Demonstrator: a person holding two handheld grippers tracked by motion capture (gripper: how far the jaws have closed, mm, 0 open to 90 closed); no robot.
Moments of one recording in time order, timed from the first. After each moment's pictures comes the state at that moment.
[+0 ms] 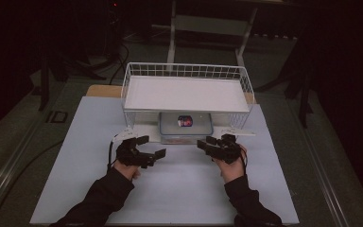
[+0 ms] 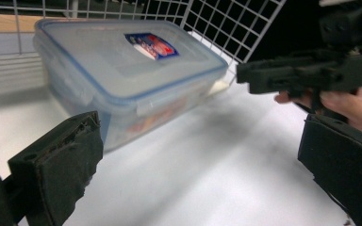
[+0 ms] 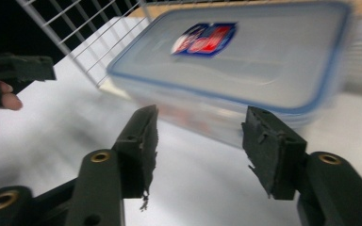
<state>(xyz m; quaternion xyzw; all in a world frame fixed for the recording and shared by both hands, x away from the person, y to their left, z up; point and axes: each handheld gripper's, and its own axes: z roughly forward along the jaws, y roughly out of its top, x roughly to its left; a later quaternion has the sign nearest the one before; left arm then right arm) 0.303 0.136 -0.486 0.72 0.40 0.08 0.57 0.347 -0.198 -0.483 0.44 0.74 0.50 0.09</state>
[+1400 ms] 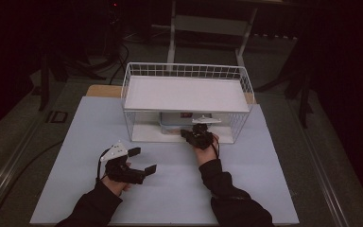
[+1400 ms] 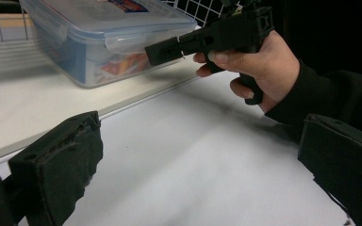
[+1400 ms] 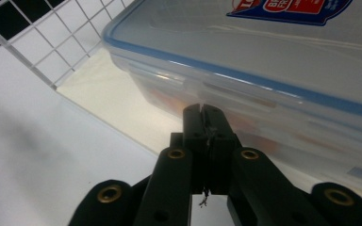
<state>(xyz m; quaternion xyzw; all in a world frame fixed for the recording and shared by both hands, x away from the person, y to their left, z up) 0.272 0.155 -0.508 0.73 0.36 0.10 0.57 0.405 -0.124 -0.514 0.43 0.77 0.46 0.11</state>
